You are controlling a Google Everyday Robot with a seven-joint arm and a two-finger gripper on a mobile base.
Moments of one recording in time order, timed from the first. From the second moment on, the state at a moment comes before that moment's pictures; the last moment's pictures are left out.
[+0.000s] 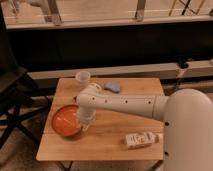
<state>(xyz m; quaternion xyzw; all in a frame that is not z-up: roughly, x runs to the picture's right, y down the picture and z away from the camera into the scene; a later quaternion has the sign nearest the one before) -0.119 0.213 0.811 -0.28 -0.29 -0.39 0.82</state>
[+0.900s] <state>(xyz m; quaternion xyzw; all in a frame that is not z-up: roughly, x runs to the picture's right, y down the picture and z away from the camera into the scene) -0.125 0.205 0.812 -0.28 -0.29 -0.40 0.82</state>
